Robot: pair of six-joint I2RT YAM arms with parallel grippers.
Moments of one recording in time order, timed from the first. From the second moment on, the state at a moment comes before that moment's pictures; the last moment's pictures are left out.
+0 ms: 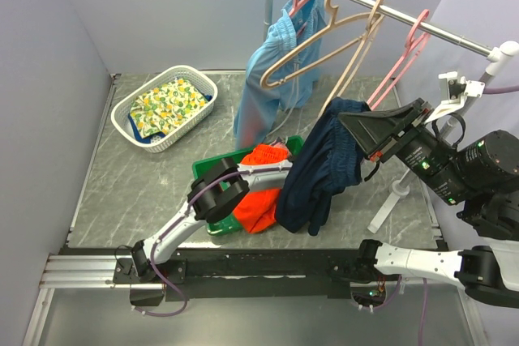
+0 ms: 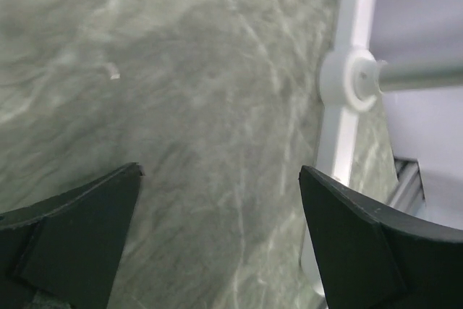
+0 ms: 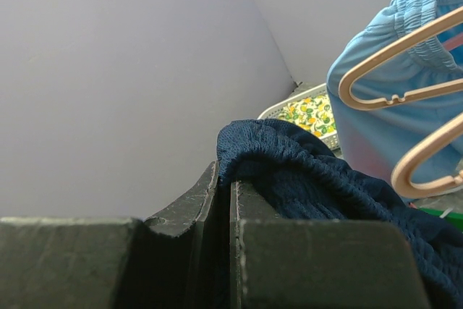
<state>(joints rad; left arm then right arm) -1.10 2.43 1.89 -0.01 0.00 -0.86 1.08 0.87 1.71 -0.67 0.35 0.45</state>
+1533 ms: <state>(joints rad) -0.92 1.43 0.57 0.16 -0.06 -0.97 1.08 0.84 1.60 -0.67 0.39 0.46</state>
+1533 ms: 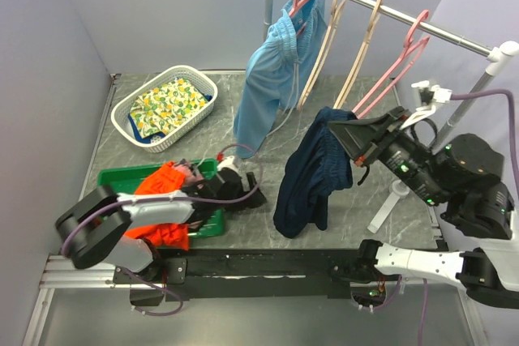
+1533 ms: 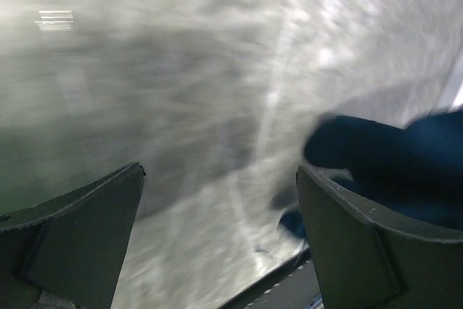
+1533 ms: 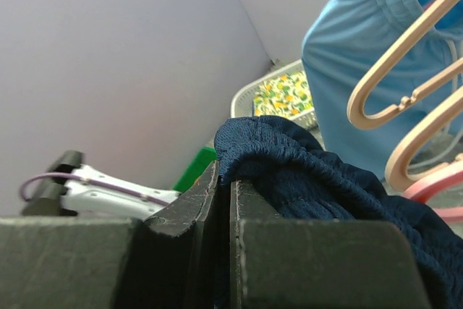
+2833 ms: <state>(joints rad) -0.72 0.89 0.64 -0.24 -0.11 -0.89 1.10 0.96 0.91 -0.55 0.45 0.66</state>
